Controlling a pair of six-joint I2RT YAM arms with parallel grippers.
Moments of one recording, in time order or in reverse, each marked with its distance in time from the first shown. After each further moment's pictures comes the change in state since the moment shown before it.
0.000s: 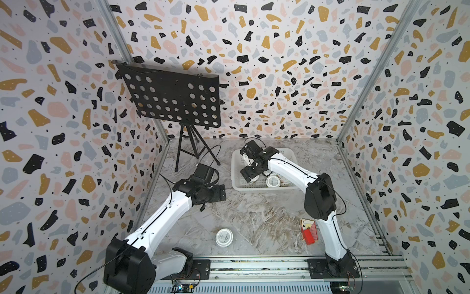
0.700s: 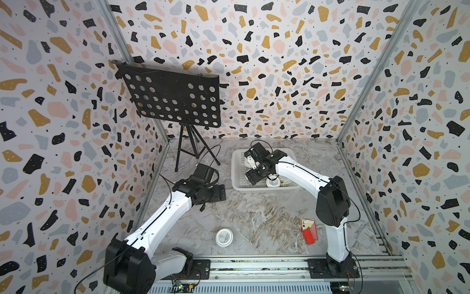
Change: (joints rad) left arm 0.001 -0.002 0.000 0.000 0.004 0.000; right arm 0.000 -0.130 -0.199 0.060 -0.043 0.013
